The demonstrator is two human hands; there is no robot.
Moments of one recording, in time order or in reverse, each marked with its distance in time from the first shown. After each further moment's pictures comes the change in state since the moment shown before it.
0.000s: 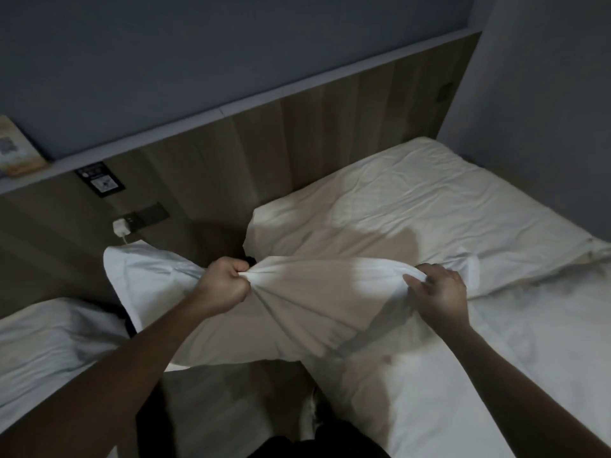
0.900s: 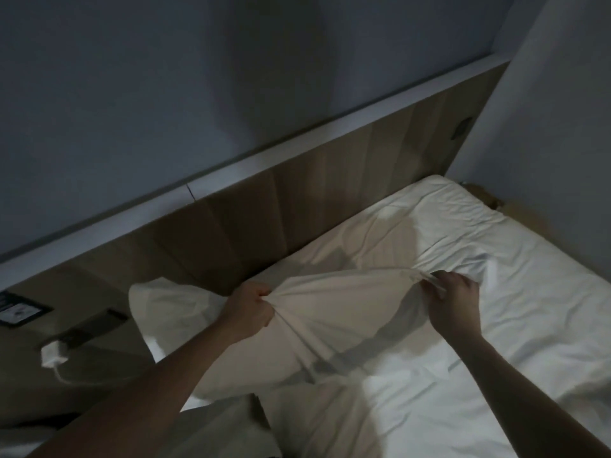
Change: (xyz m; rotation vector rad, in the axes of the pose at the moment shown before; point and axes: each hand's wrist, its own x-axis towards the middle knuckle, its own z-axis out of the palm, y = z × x) left_hand 0.362 0.047 -0.018 -0.027 -0.098 0.011; right_hand 0.324 -0.004 0.134 -0.198 0.013 0.024
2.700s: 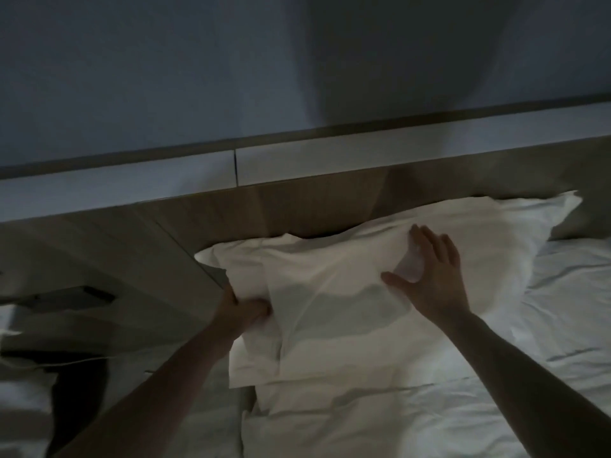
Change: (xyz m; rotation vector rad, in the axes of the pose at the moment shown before) left_hand 0.193 -0.183 0.012 -0.865 0.345 -0.547; right_hand 0.223 -0.137 0.301 0.129 -0.378 -0.317
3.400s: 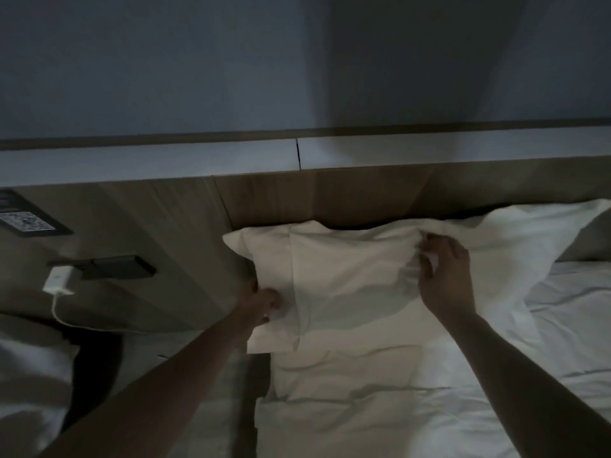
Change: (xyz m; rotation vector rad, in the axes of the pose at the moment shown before) left_hand -0.005 -0.024 -0.036 -0.075 0.001 -0.067; right_hand -0.028 -0.068 -0.008 0.145 0.141 -0.059
